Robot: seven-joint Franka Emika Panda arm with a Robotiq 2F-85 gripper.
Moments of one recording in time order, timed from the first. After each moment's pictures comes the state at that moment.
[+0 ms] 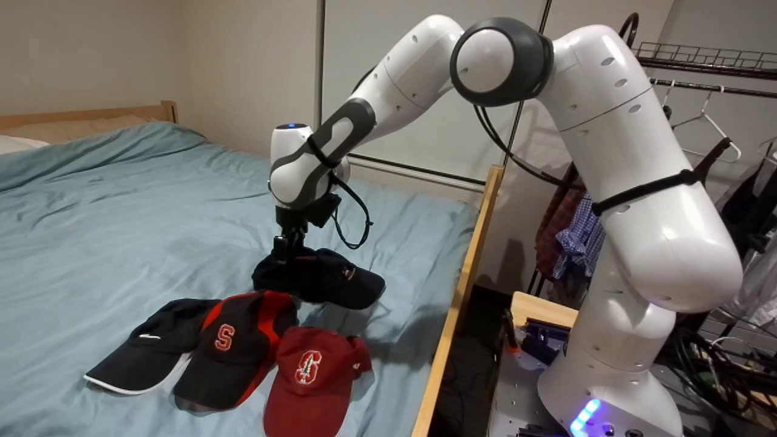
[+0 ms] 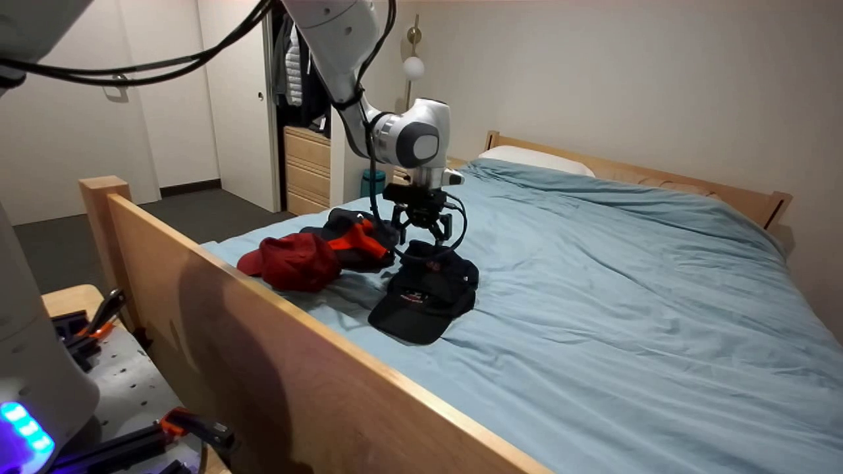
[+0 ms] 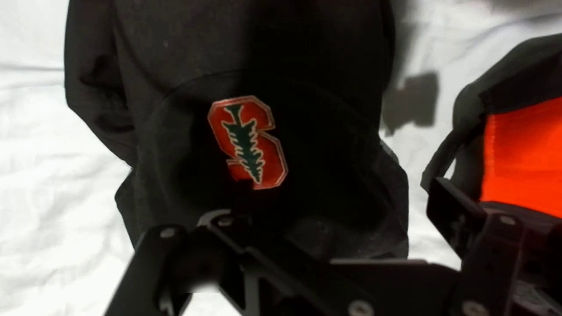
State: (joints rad) arm -0.06 0.69 -0.01 -1.72 -0.05 2.46 -0.29
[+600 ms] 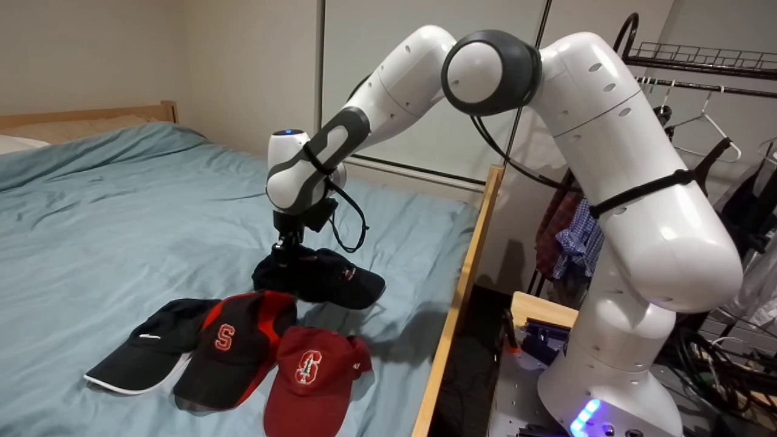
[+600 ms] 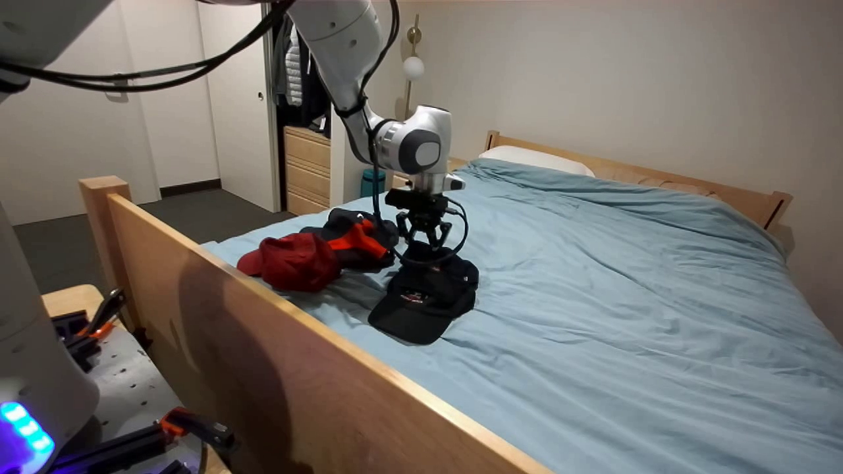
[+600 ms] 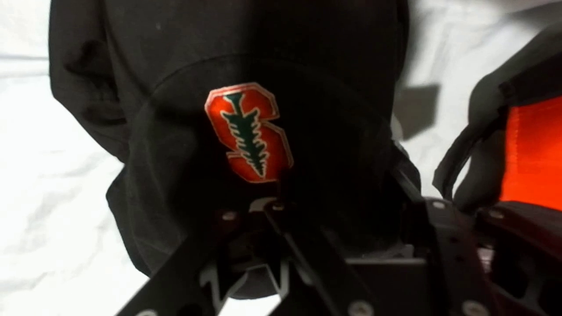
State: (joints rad) arm -0.06 0.74 0.00 -1.68 -0.05 2.46 -0.29
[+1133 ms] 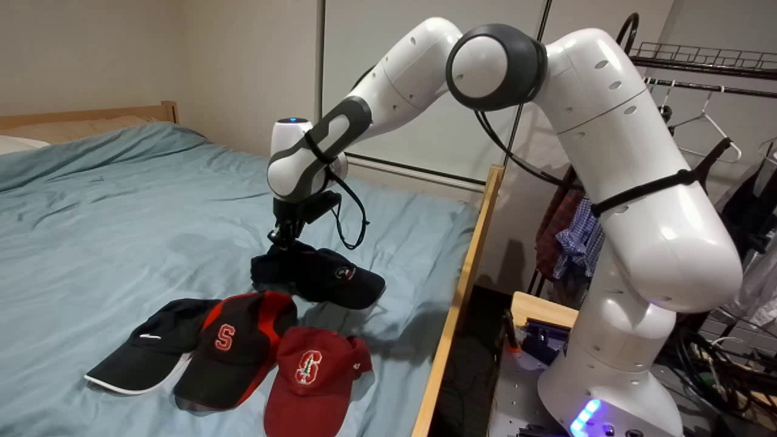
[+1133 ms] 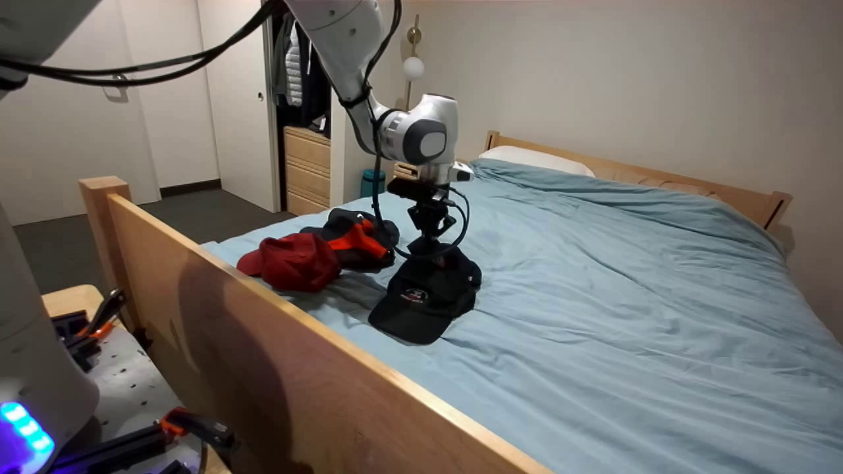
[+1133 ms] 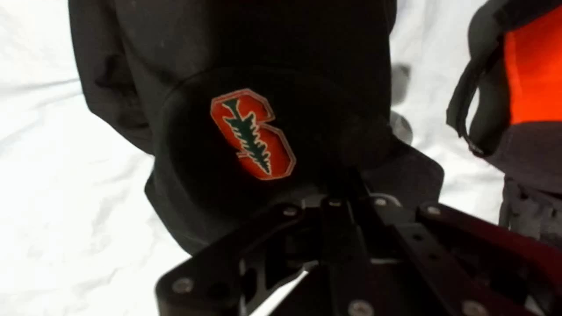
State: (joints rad) arm -0.07 0.71 -0.02 -1.67 -0.01 2.47 -0.11
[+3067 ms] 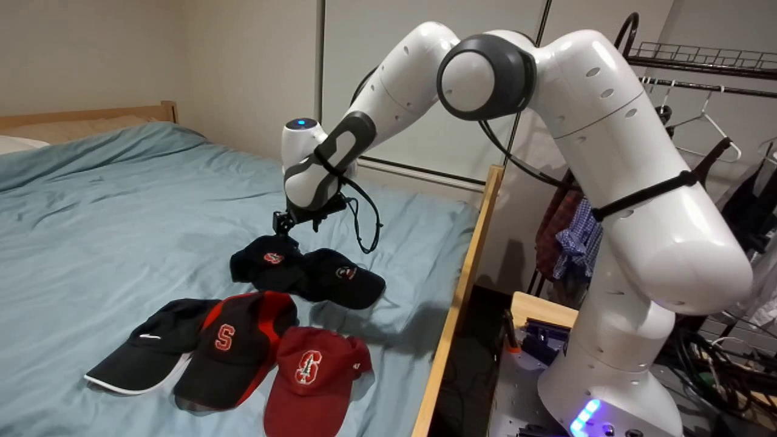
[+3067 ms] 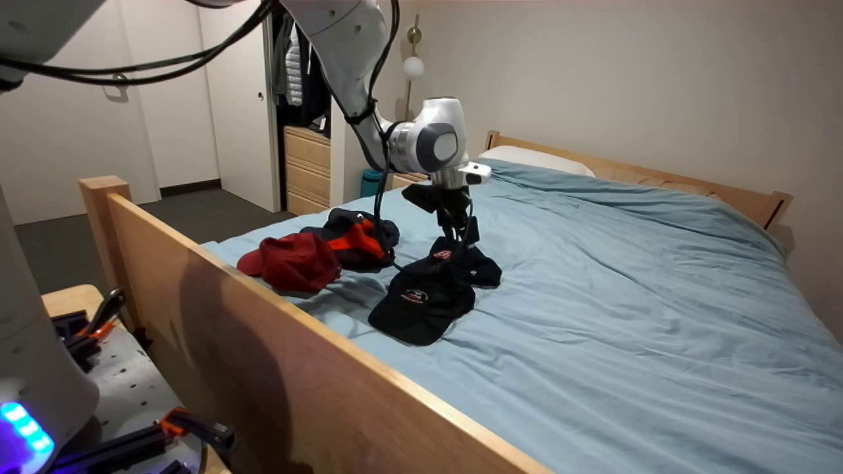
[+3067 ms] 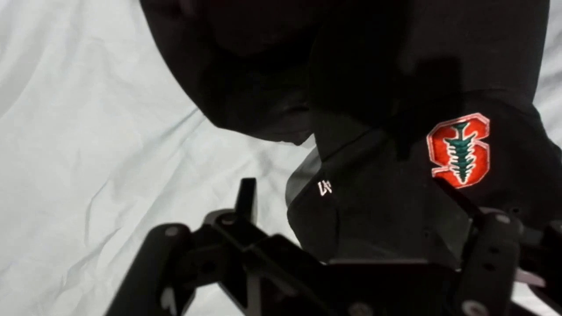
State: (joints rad) arm 0.02 0.74 -0.21 -1.68 -0.13 2.61 0.47
